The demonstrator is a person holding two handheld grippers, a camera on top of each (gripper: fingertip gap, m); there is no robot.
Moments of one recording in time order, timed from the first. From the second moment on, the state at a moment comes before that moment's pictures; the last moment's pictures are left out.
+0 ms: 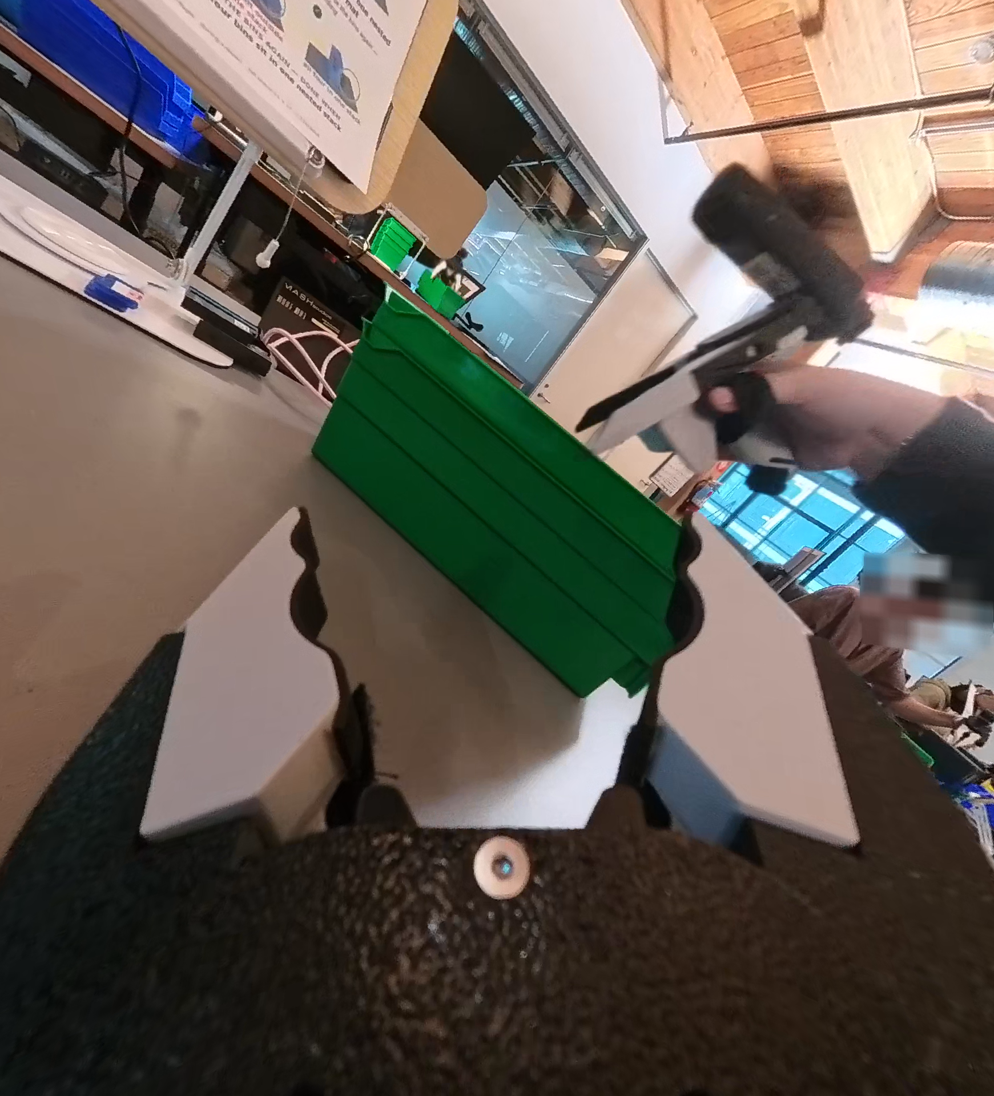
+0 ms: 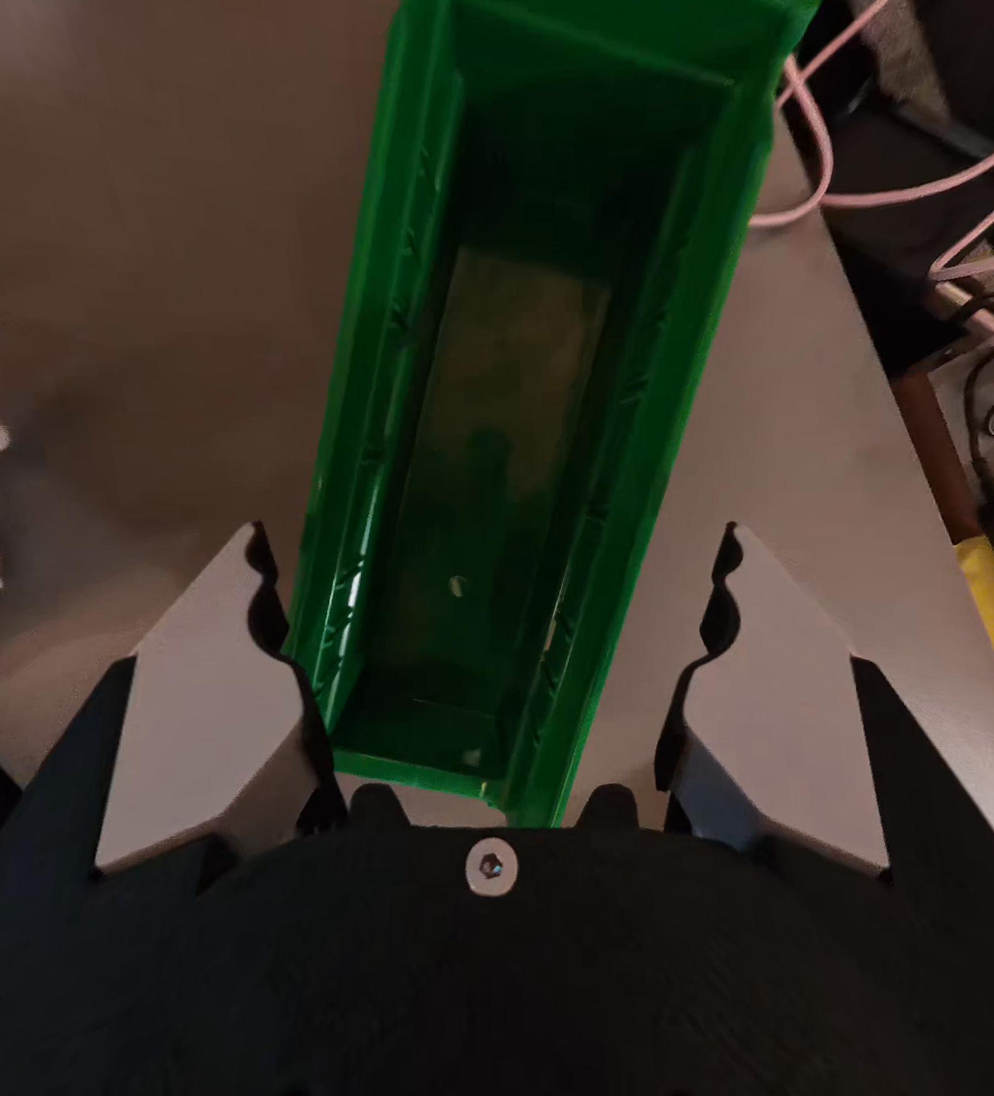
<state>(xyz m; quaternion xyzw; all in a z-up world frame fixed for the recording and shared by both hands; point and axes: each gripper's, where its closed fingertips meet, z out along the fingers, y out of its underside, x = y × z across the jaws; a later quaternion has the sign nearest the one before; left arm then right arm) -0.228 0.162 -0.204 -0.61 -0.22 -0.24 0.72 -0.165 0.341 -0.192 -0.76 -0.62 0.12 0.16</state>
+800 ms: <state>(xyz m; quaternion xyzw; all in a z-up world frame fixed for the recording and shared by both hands) -0.231 0.160 -0.203 -0.60 -0.23 -0.26 0.72 -0.212 0.320 -0.155 -0.77 -0.62 0.09 0.12</state>
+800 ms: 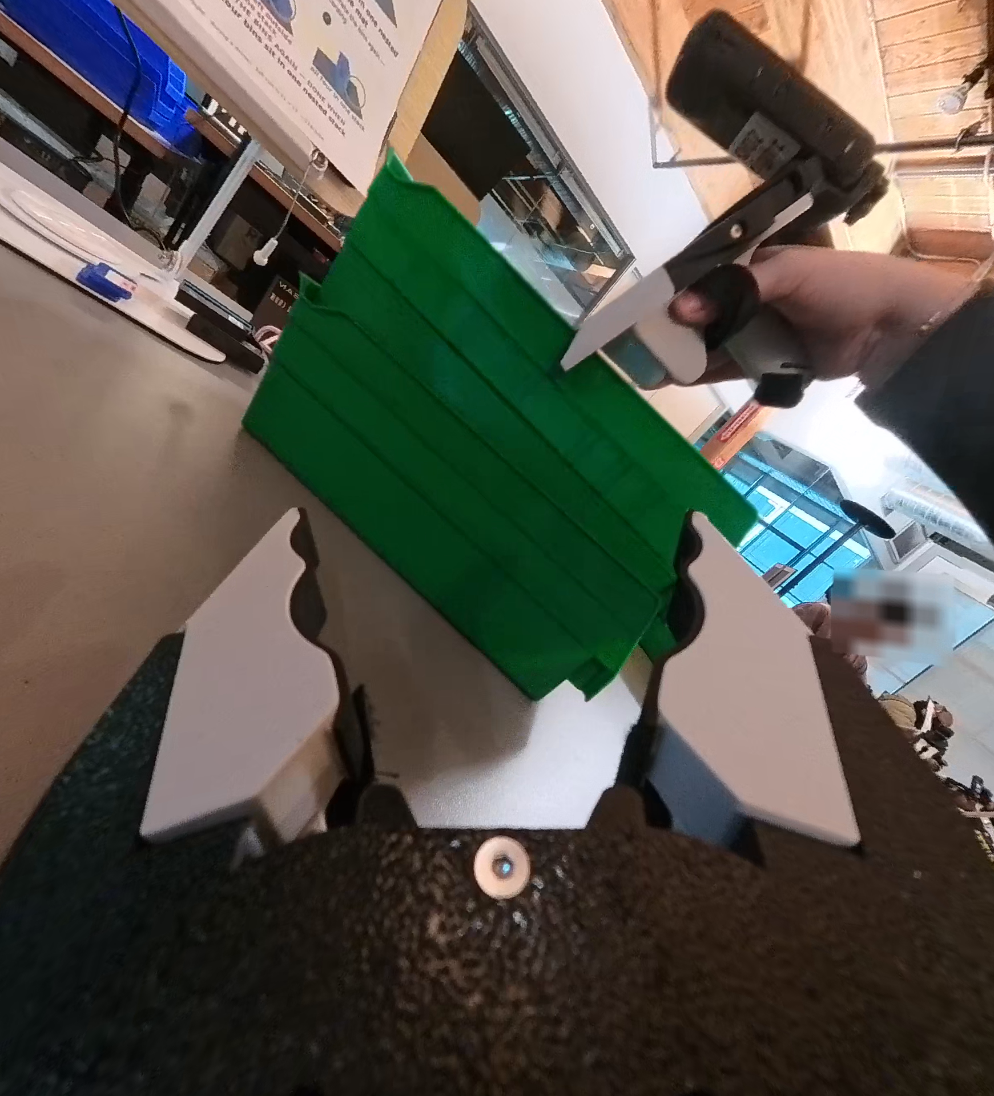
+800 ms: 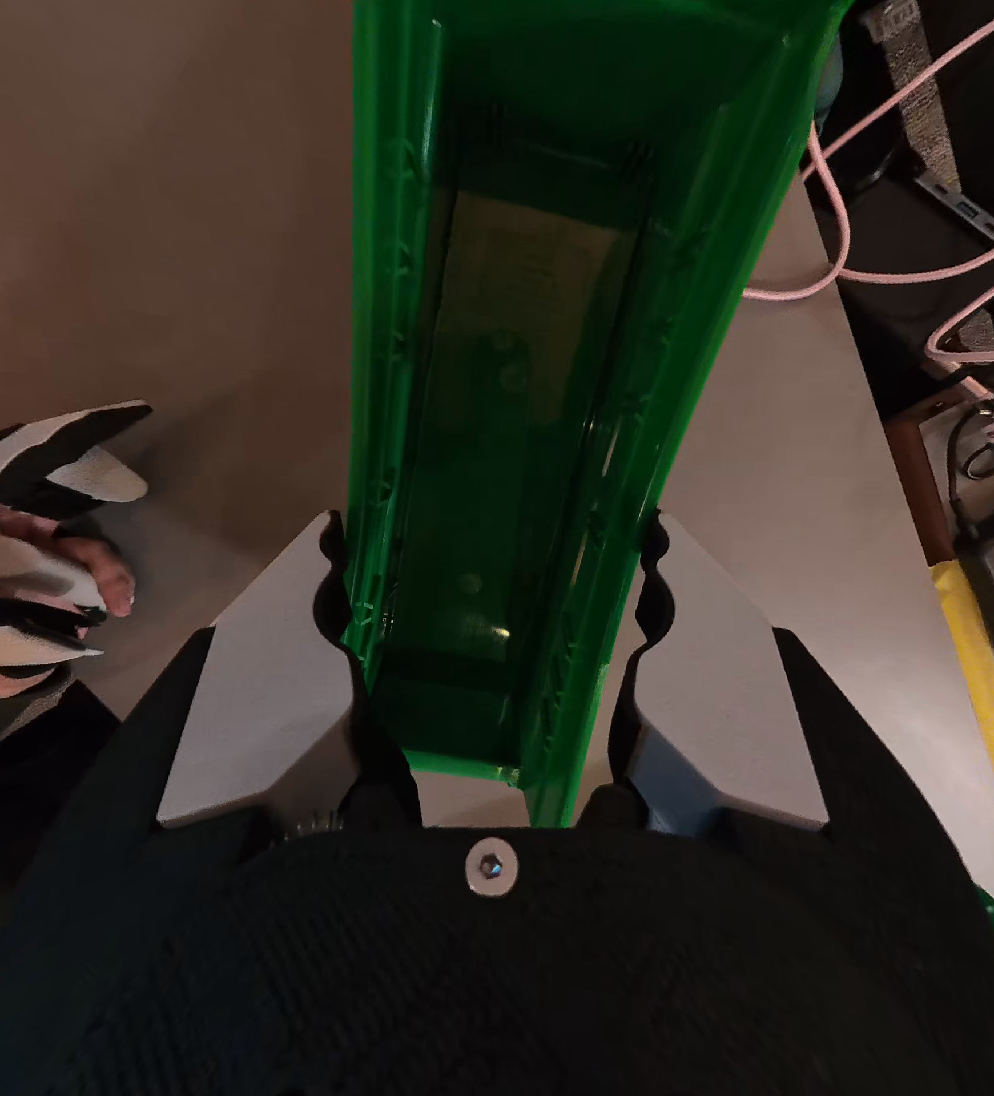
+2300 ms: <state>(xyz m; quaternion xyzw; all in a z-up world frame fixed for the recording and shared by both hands) -0.230 0.159 -0.203 -0.60 -0.22 -0.26 0.72 -0.018 0.338 -0.127 -0.64 -0.55 0.13 0.52</state>
